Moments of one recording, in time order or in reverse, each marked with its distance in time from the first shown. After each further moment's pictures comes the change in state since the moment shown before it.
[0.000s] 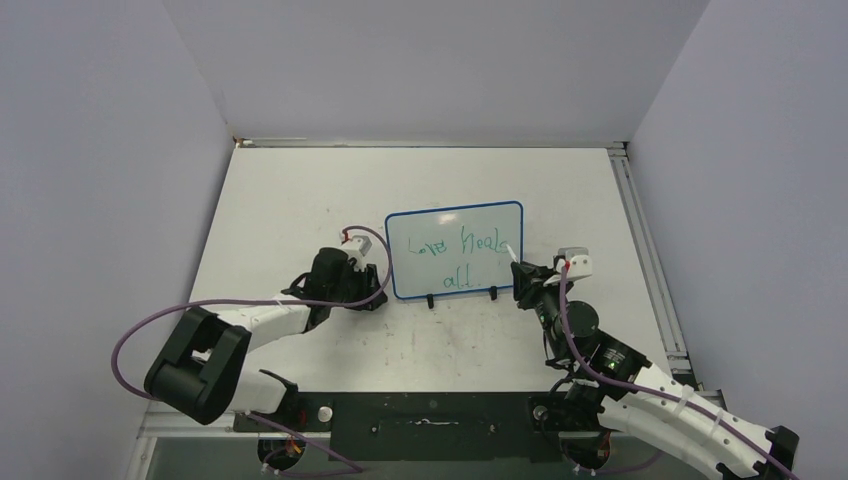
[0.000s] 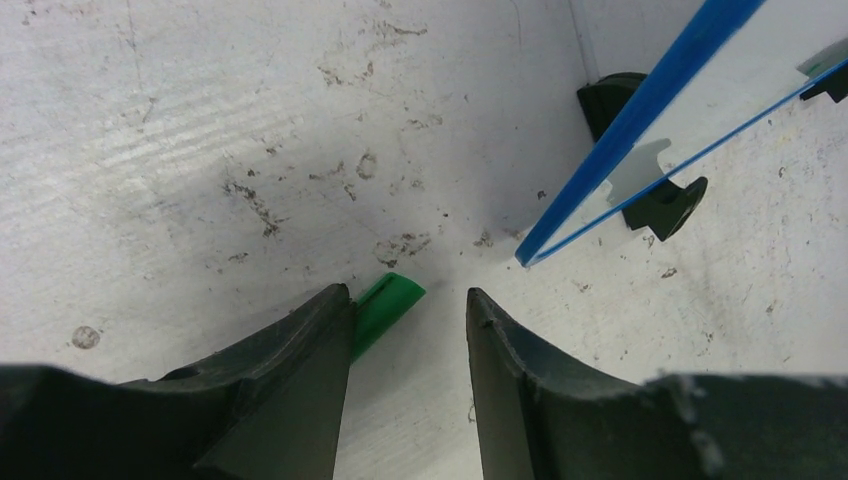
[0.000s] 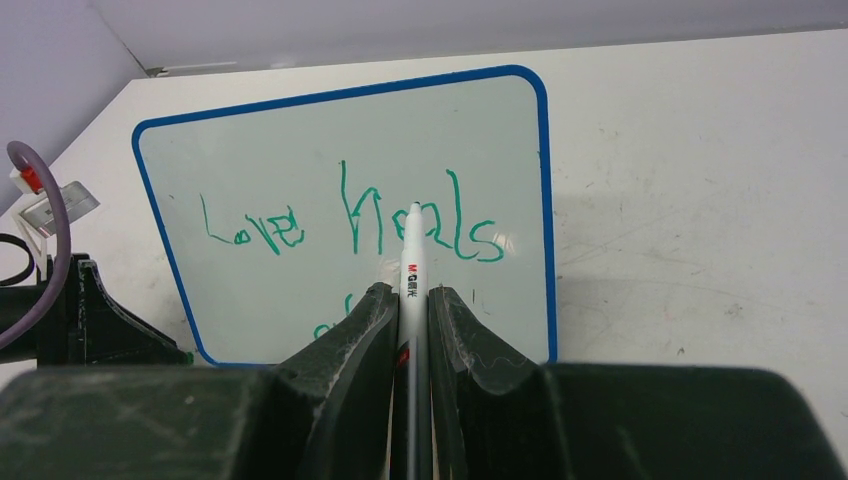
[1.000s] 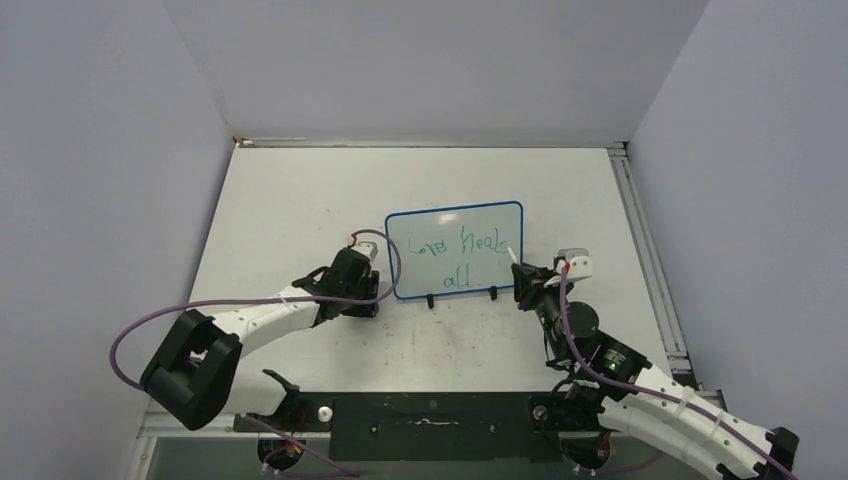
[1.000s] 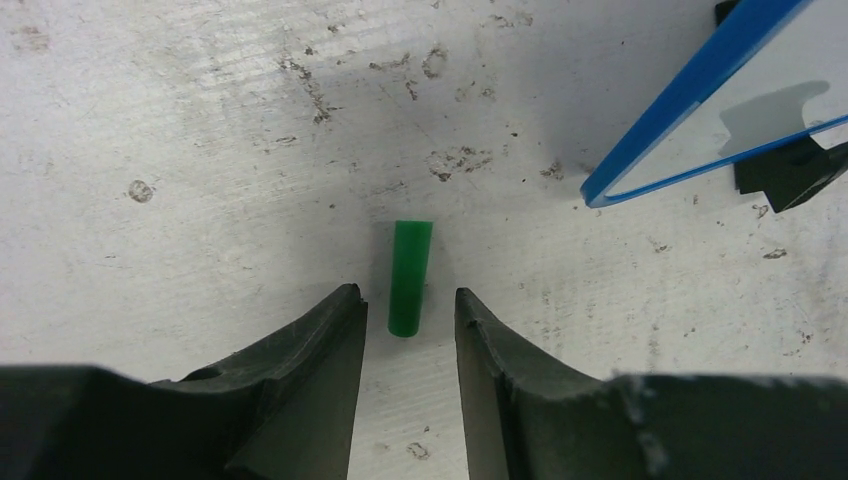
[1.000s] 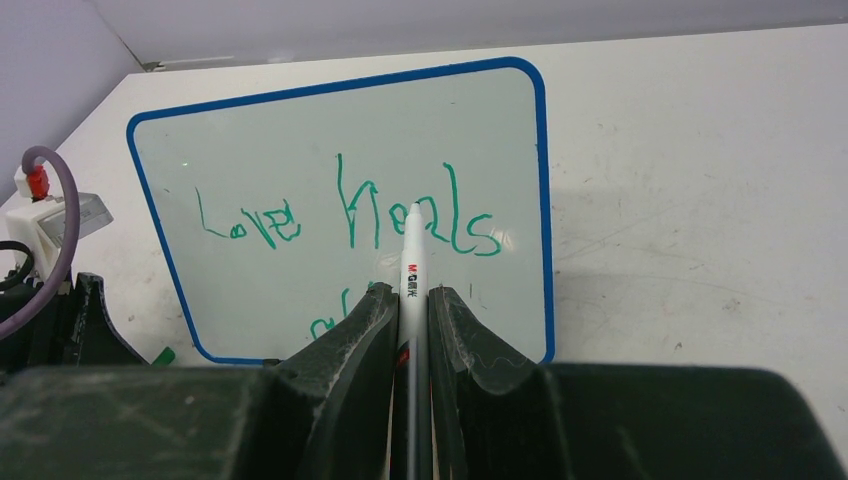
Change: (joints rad) left arm -0.146 -0.043 0.143 -0.439 -0.292 -0.067; right arm 0.000 -0.017 -0.006 -0.019 0.000 0.003
